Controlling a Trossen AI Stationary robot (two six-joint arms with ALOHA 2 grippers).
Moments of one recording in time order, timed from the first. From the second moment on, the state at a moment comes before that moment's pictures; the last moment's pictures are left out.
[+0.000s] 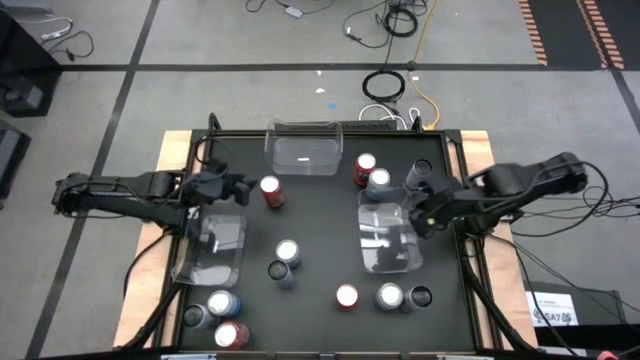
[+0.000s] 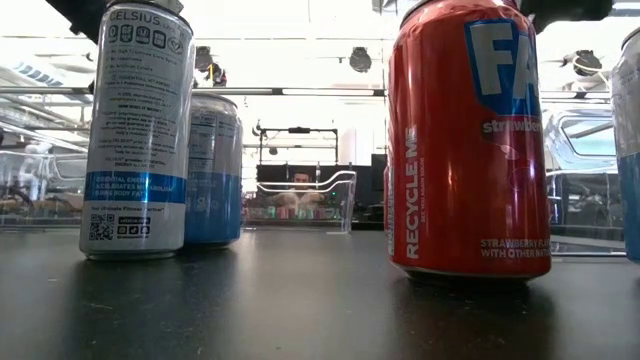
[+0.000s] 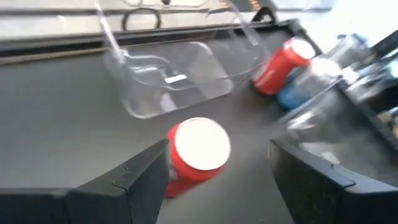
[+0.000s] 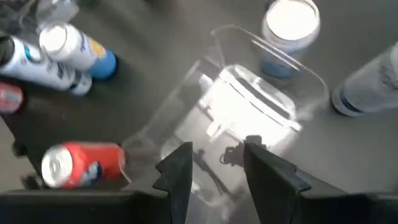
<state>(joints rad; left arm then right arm) 0.00 0.76 0.70 -0.62 -0.52 -0.94 0.33 1.08 1.31 -1.33 0.32 1.14</state>
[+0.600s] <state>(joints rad) 0.00 0.87 0.88 -0.20 -0.26 -0.67 0.45 0.81 0.96 -1.22 0.54 1.05</state>
